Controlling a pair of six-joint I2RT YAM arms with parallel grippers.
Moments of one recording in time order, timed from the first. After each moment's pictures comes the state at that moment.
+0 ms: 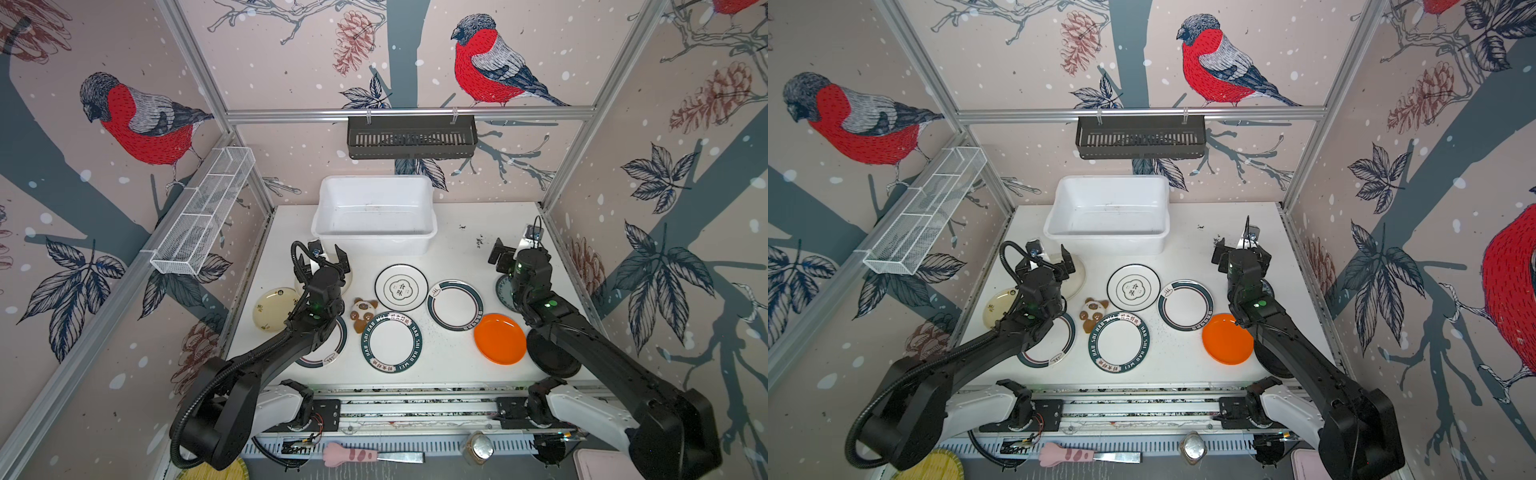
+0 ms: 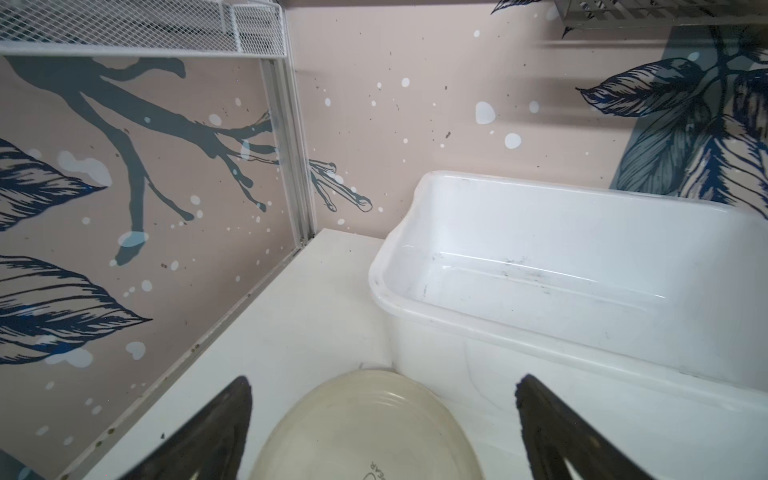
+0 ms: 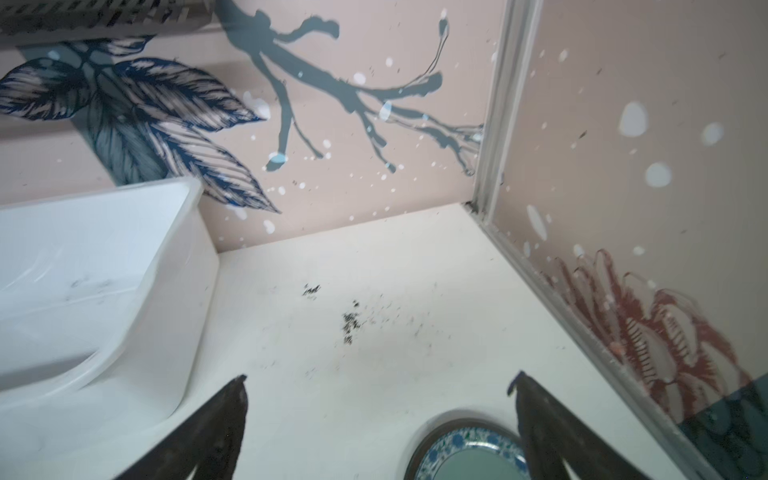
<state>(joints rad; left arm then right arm) -0.42 1.17 0.50 0.56 -0.69 -0.13 0.36 1.04 0.69 0.03 0.47 0.25</state>
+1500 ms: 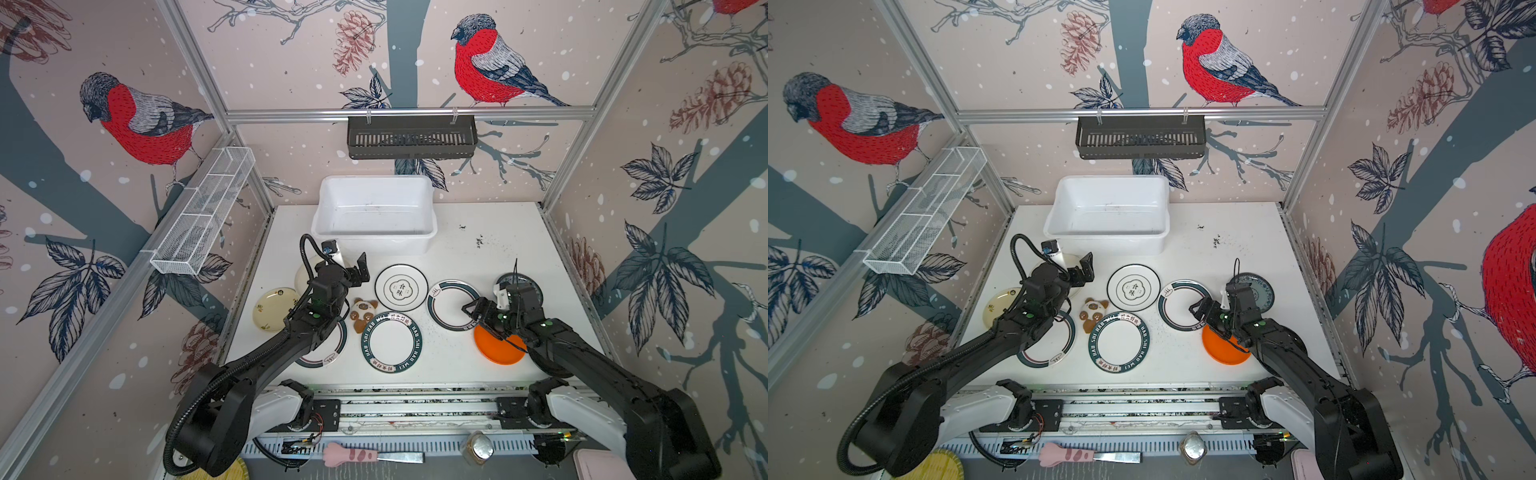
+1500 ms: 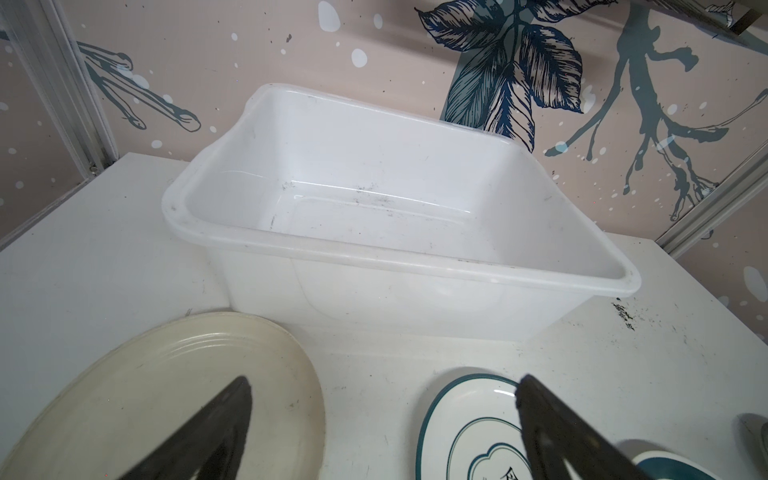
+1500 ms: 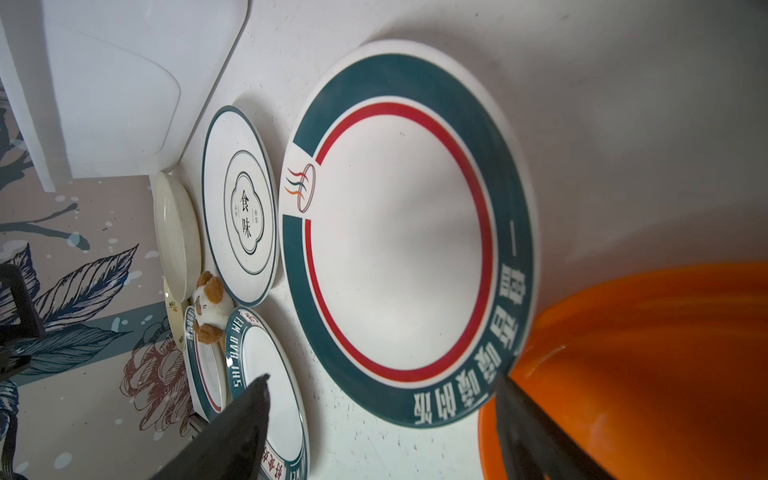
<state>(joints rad) -0.44 1.15 0.52 0.40 -0.29 -0.32 0.32 1.01 0.40 -0.22 -0.41 0.87</state>
